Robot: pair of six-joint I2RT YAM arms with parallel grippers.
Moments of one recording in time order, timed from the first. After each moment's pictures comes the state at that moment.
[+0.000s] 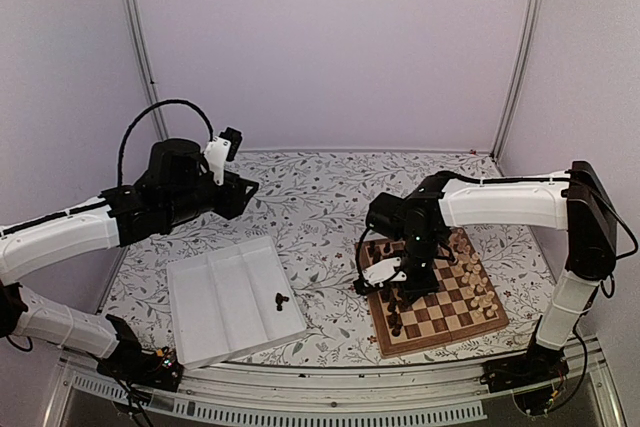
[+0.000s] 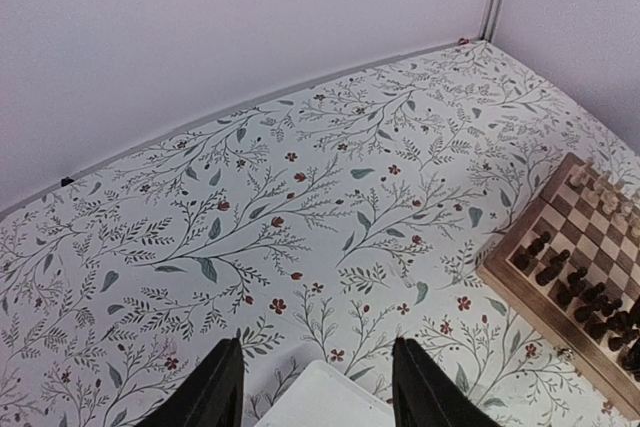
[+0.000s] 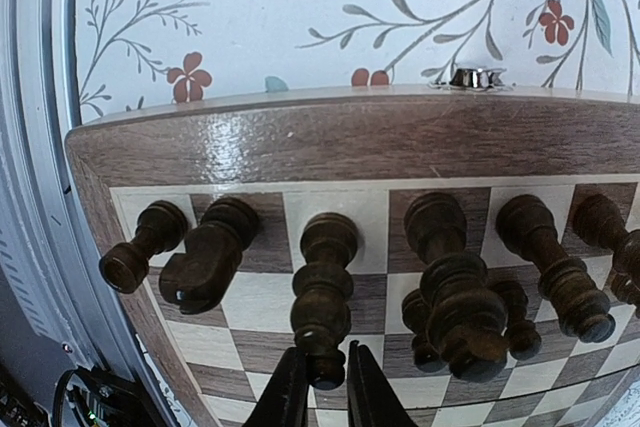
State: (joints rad) left arm -0.70 1.18 0.87 -0.10 -0.19 -0.08; right arm 0.93 1.79 1.29 -1.12 -0.09 -0.75
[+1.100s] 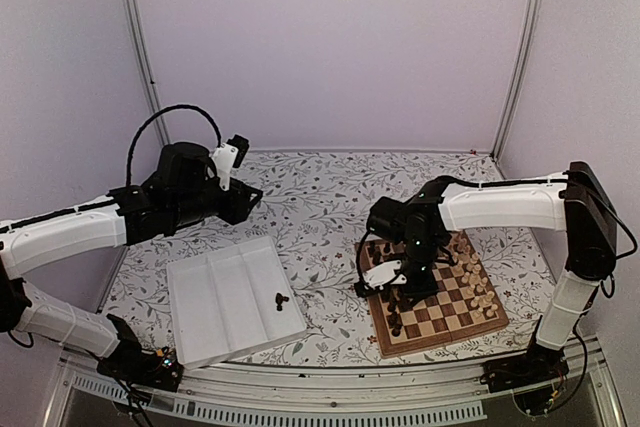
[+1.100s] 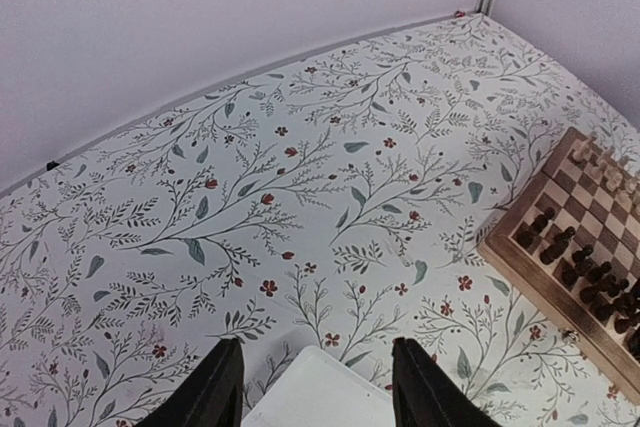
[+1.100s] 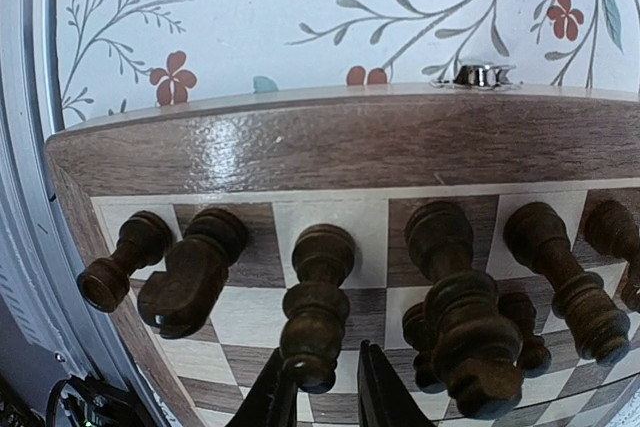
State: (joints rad) left arm -0.70 1.22 0.87 -0.12 -0.17 -0.08; right arm 0.93 1.79 1.25 -1.08 -0.08 -0.74
